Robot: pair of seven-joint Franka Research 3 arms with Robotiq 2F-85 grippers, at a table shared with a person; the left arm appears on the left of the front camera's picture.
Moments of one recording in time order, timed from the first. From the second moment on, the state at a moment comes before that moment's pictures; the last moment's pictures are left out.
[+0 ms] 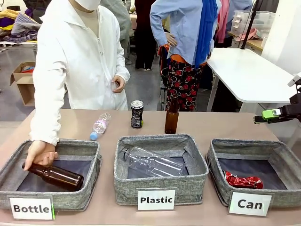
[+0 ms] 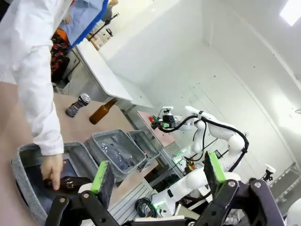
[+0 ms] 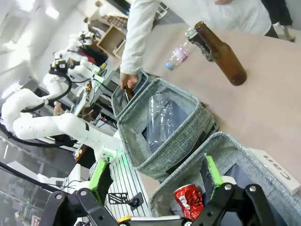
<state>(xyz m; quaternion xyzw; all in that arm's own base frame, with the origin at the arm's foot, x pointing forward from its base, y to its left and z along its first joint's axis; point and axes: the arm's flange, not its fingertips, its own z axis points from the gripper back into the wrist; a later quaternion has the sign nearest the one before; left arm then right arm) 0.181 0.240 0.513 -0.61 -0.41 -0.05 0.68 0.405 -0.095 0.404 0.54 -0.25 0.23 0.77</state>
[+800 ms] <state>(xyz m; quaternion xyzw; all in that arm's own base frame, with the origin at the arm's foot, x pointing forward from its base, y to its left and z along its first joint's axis) 0.247 0.130 0.512 -0.56 -0.36 -0.14 0.74 0.405 -0.094 0.404 0.54 -0.25 0.23 0.77</state>
